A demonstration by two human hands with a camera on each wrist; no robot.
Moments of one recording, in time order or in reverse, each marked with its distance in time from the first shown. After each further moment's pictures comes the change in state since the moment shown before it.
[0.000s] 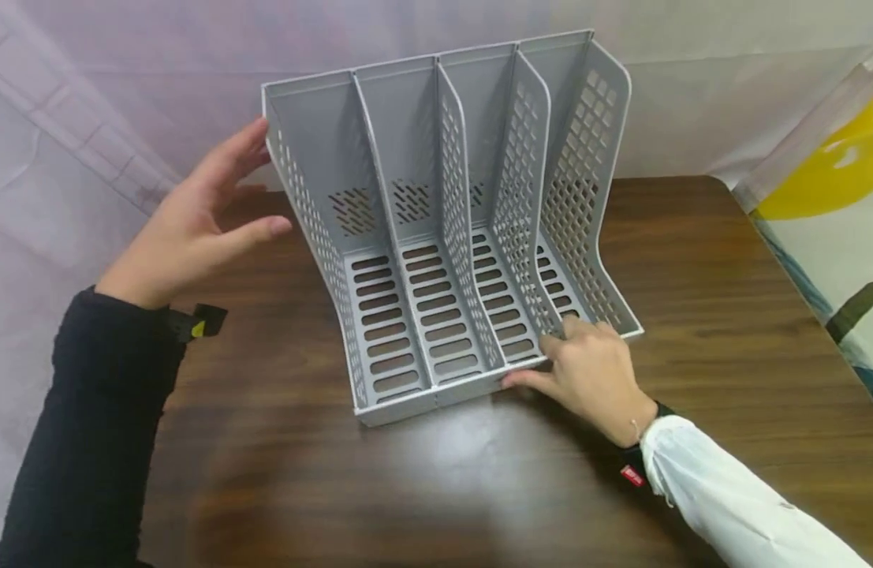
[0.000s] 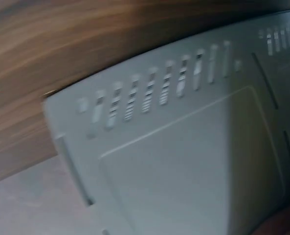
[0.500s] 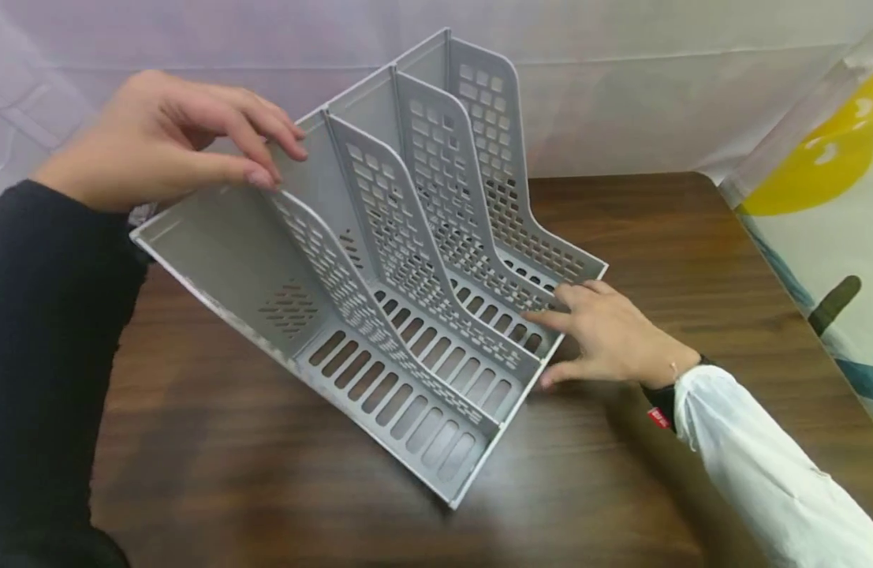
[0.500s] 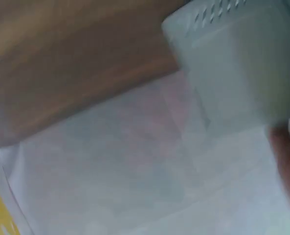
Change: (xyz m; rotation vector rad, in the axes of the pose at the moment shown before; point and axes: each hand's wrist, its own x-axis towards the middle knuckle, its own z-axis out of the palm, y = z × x) left_hand 0.039 0.034 -0.038 0.206 -0.170 0.284; right_hand 0.023 0.053 -0.006 0.229 -0.393 -0.264
